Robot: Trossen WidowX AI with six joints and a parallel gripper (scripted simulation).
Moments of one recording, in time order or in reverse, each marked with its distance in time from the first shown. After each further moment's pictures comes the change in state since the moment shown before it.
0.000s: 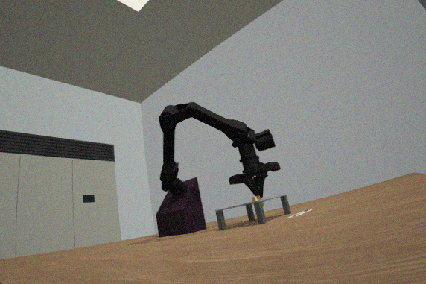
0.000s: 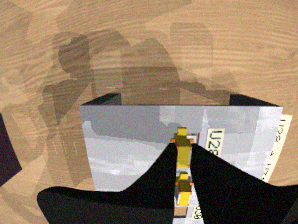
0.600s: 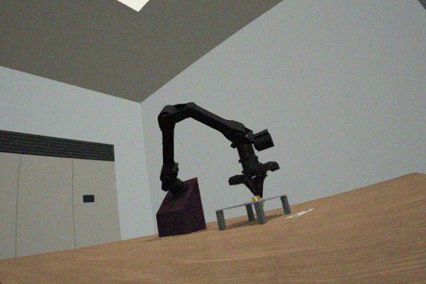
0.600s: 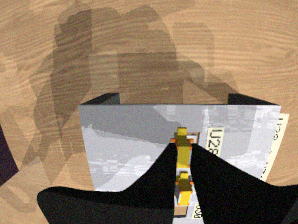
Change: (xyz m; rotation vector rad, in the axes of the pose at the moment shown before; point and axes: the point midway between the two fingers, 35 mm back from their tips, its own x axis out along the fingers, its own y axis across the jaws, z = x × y) arm 0.000 0.001 0.000 0.000 0.000 -0.025
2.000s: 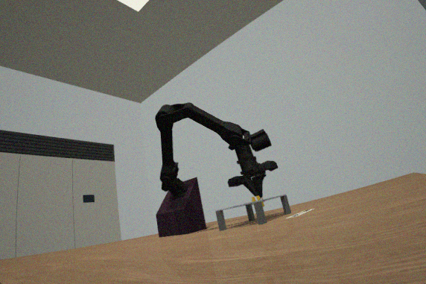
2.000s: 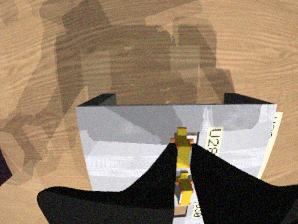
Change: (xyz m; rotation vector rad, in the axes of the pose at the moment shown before) arm 0.000 0.002 0.000 0.000 0.000 -0.054
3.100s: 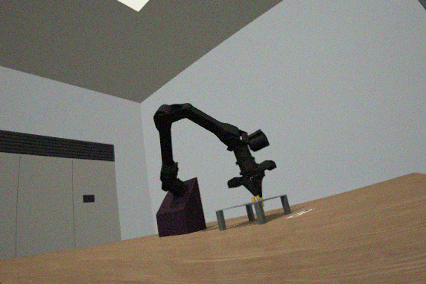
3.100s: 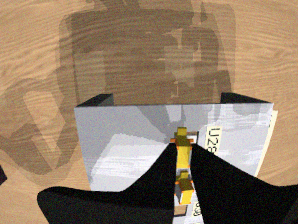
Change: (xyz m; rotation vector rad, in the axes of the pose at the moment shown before) arm 0.000 0.002 0.000 0.000 0.000 -0.040
